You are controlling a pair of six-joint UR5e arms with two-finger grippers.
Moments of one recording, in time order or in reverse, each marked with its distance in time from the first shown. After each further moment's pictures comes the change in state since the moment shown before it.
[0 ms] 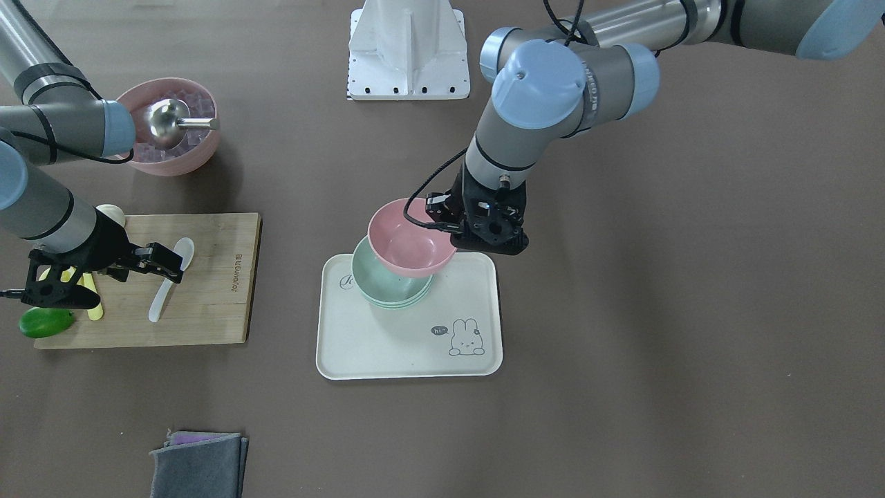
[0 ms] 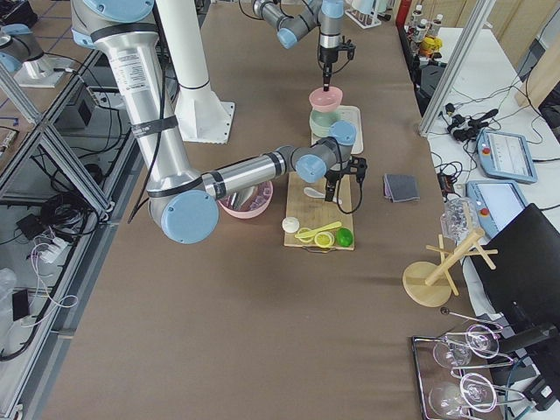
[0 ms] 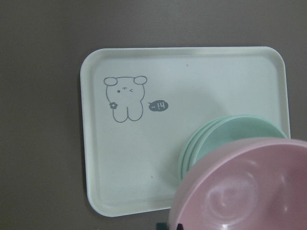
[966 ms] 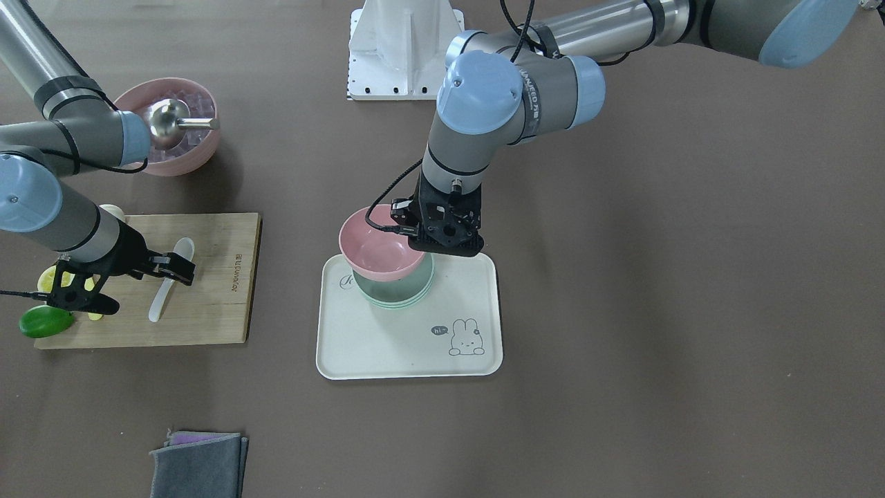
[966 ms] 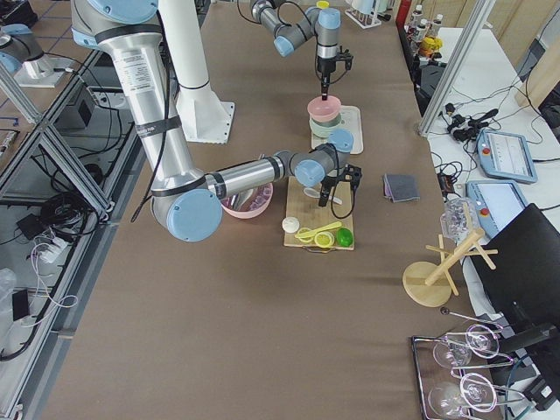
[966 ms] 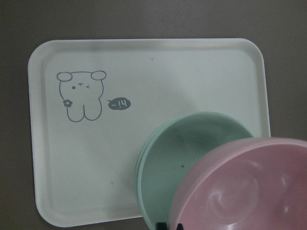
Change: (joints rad) left arm 0.037 -0.042 0.068 -0.036 0.048 -0.016; right arm -0.043 0.009 -0.051 -0.001 -0.004 0.061
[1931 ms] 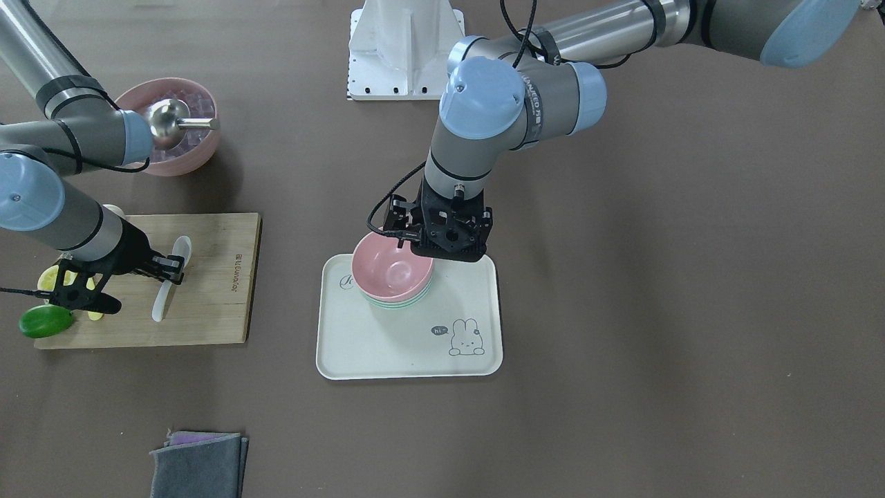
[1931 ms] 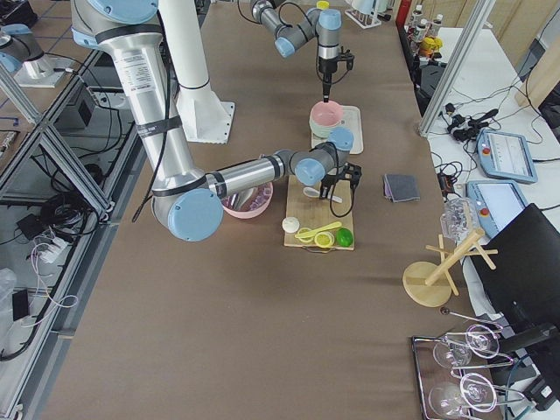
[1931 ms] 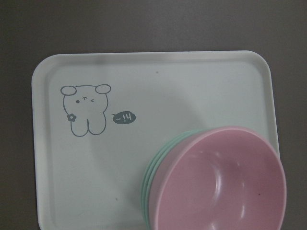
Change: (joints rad) left arm -0.007 0.008 -0.001 -0.021 0.011 0.001; right arm 0.002 0.005 0.013 0.002 0.009 0.028
